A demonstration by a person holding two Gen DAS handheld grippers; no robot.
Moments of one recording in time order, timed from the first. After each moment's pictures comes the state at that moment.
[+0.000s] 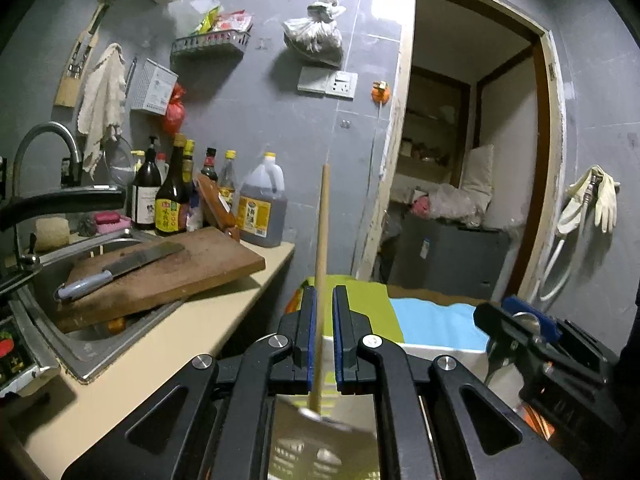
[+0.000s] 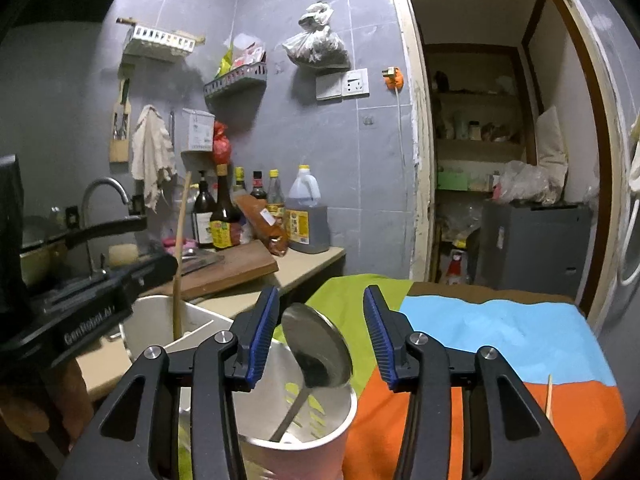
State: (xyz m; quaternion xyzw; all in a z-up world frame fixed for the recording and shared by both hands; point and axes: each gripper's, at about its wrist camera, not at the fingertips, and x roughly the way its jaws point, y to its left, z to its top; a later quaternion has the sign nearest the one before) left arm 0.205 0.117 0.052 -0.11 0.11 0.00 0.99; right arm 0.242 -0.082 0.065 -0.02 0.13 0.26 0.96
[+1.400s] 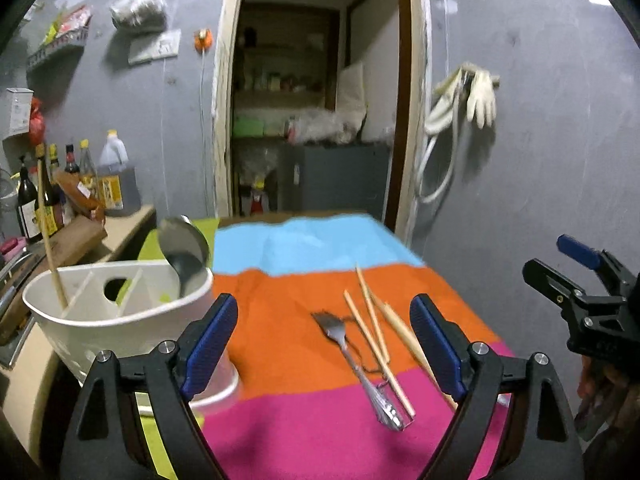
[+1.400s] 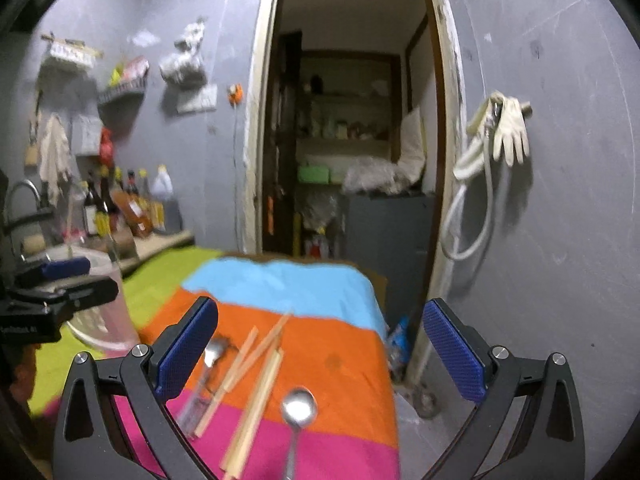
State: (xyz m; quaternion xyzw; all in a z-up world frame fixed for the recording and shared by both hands) left arm 0.165 -0.078 0.059 0.01 0.22 -0.19 0.96; right arm 0.135 -0.300 0.079 -0.05 0.15 0.03 0.99
